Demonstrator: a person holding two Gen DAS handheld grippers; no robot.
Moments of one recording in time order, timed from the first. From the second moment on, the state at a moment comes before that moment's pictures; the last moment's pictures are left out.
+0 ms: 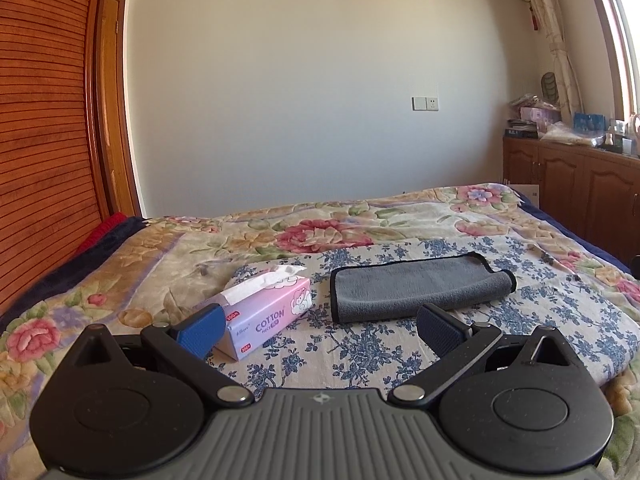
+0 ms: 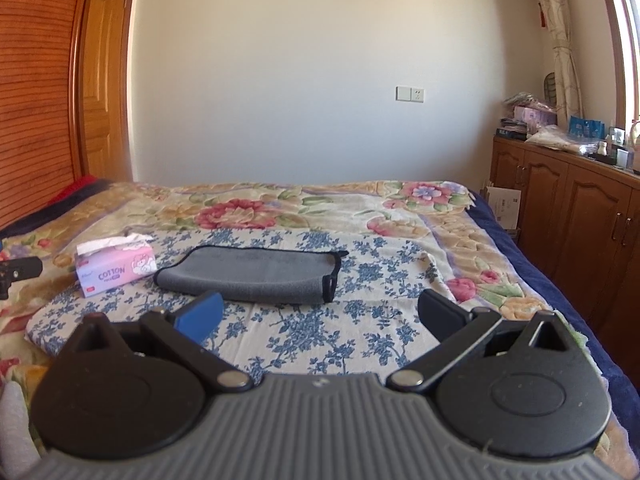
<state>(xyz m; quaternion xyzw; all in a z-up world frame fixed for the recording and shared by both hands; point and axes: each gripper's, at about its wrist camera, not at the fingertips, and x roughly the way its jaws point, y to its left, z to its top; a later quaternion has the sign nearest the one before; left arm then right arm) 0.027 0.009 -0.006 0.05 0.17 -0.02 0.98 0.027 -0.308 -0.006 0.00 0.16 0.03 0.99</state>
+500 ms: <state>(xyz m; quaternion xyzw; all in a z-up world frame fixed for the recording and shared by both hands) 0.022 0.010 0.000 0.05 0.15 -0.03 0.99 0.024 -0.308 -0.006 -0.01 0.14 0.02 0.99</state>
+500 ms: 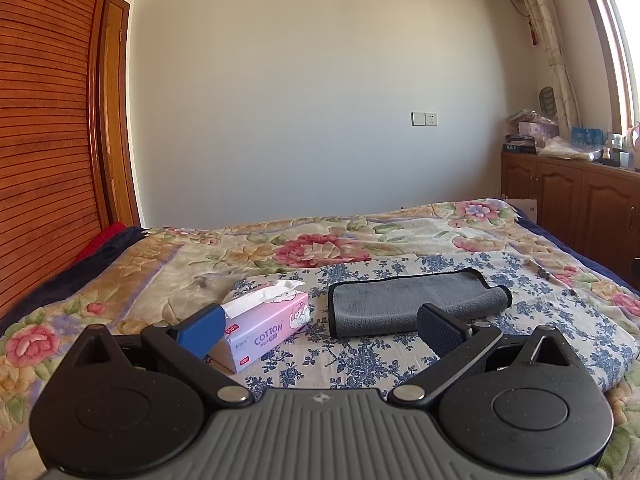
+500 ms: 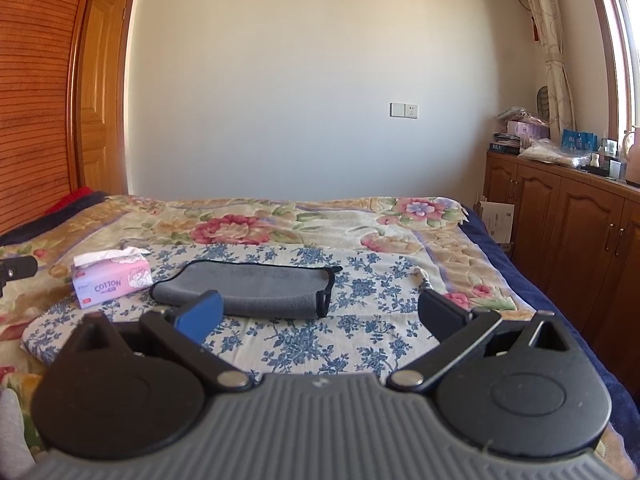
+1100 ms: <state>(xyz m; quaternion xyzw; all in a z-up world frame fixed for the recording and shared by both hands) 0.022 0.010 -0.002 0.05 0.15 -0.02 0.99 0.024 -0.309 -0.006 0.00 0.14 0.02 0.99</state>
